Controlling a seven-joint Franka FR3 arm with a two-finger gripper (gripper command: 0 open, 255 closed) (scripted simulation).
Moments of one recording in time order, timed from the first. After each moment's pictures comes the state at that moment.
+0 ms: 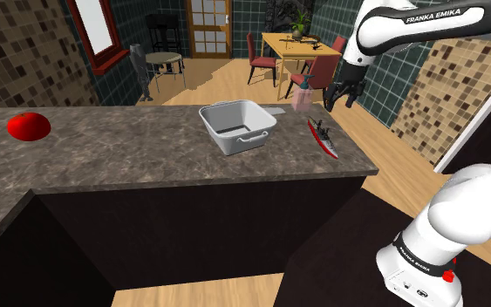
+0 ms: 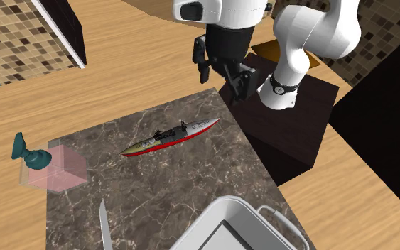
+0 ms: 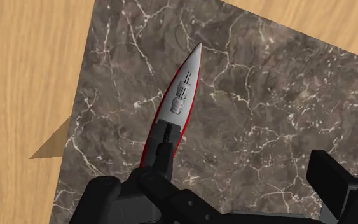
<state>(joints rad) -0.08 -0.47 -0.17 -2.33 -0.08 1.93 0.05</state>
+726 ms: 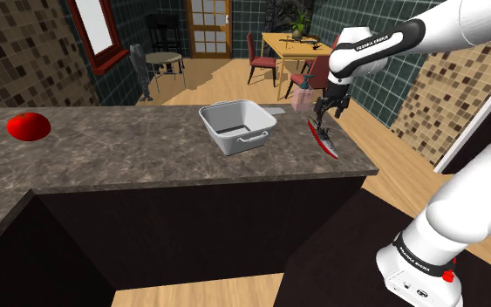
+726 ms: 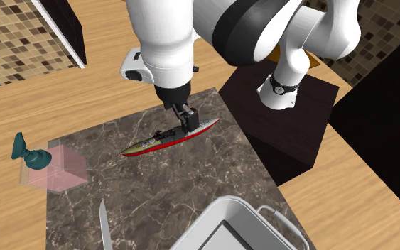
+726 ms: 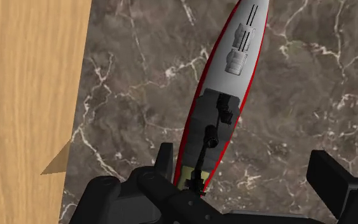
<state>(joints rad) -0.11 -0.10 -0.27 -2.21 -0.05 2.13 -0.03</state>
